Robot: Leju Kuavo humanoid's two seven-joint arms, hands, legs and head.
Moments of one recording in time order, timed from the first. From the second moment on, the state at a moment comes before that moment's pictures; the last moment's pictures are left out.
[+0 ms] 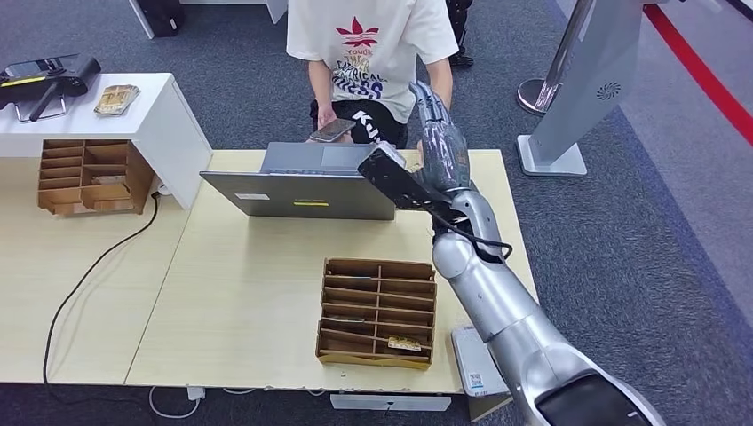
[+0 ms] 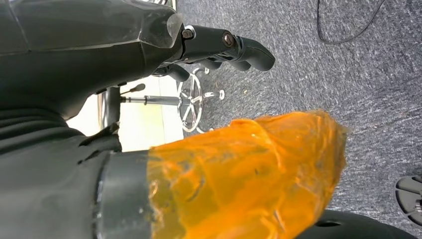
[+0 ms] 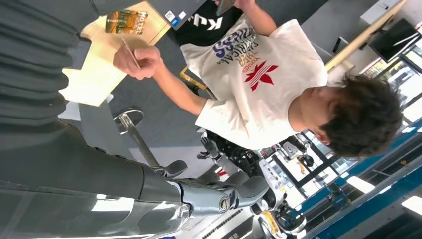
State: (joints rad) left arm -0.14 -0.09 -1.54 -0.10 1.04 0.26 0.40; right arm -0.77 0.20 0.42 -0.91 0.71 -0.34 -0.13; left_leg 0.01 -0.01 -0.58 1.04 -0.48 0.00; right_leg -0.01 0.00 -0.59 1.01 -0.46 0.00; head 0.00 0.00
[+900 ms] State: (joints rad) left arm -0.13 -0.09 -1.54 -0.10 1.11 0.31 0.40; right arm -0.16 0.11 0.33 -1.62 -0.41 0.36 -0.39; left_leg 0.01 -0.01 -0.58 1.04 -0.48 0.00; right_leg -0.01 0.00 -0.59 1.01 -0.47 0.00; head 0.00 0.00
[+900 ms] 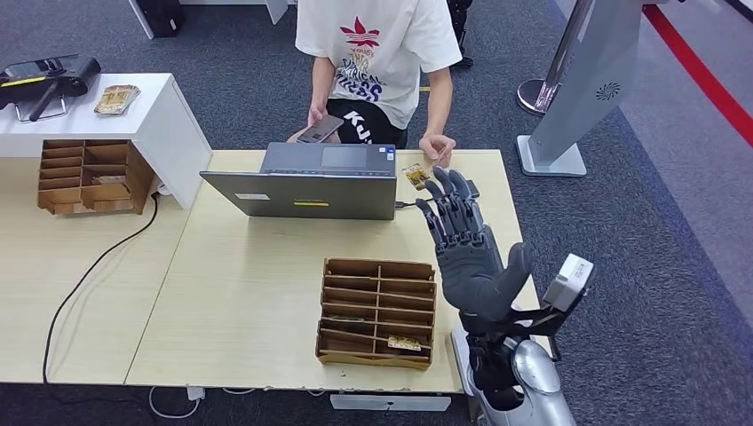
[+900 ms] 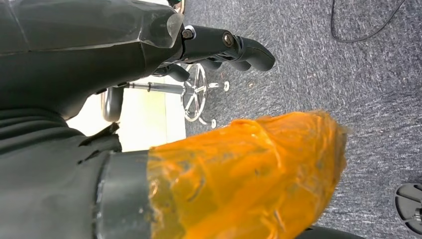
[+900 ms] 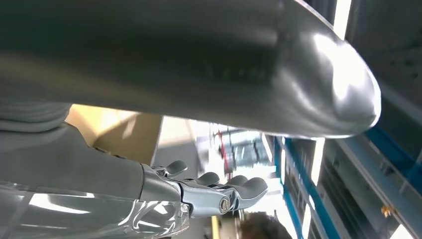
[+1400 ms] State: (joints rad) left arm -0.13 -0.09 -1.54 -0.10 1.05 0.34 0.40; right arm 0.09 0.01 0.37 -1.63 -0.30 0.77 -0.54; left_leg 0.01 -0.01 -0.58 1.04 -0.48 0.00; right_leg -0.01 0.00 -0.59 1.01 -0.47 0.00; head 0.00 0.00
